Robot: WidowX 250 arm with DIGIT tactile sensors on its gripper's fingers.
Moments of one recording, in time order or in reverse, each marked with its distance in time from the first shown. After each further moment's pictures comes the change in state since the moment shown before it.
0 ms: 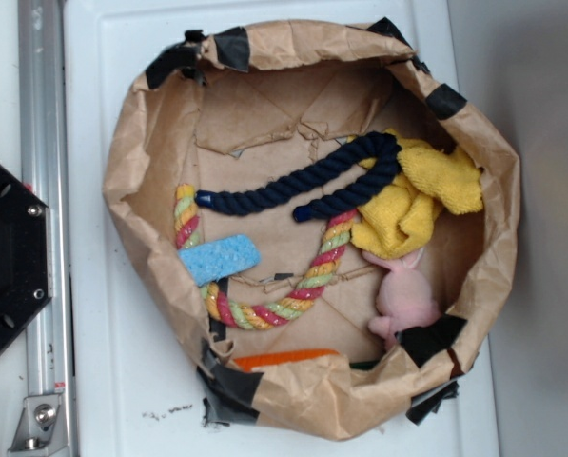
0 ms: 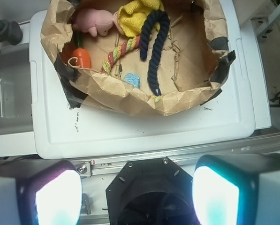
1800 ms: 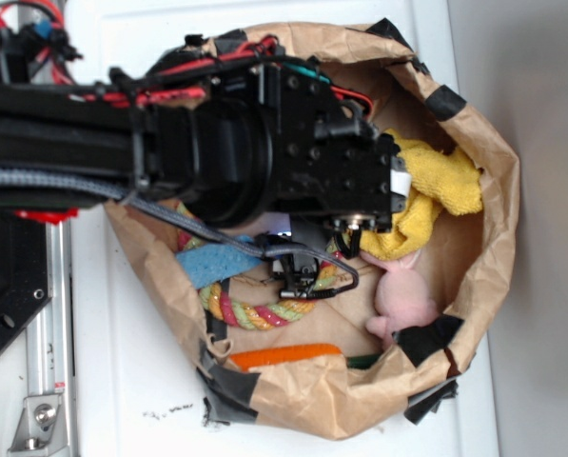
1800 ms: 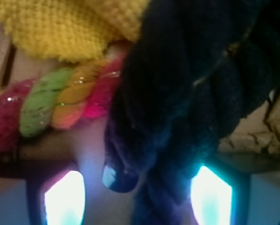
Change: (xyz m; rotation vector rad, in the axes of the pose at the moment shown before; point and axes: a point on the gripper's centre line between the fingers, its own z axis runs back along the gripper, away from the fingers) arm 0.124 0.036 -0.240 0.133 0.195 -0.188
